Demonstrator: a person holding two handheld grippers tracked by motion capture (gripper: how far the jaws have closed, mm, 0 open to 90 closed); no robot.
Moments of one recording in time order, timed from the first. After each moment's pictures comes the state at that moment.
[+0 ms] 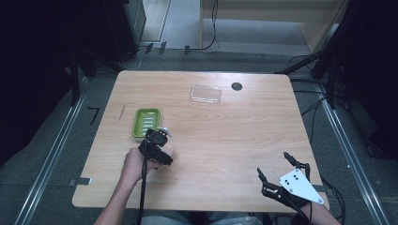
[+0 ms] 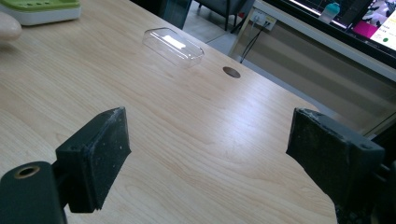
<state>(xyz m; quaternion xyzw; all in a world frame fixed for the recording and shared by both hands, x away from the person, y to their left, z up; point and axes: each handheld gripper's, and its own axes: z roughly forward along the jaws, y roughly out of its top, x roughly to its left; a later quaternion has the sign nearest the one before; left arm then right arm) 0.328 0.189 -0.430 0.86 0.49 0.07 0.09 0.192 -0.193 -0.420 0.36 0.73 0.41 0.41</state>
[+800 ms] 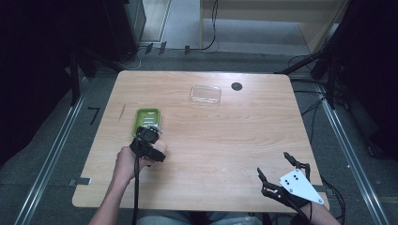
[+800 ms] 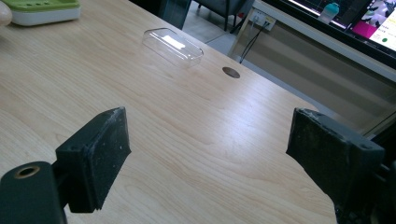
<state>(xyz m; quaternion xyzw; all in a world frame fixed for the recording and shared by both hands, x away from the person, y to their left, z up) 0.329 0.211 -0.421 0.85 0.52 0.09 0.10 0.192 -0.193 -0.419 0.36 0.73 0.41 0.41</state>
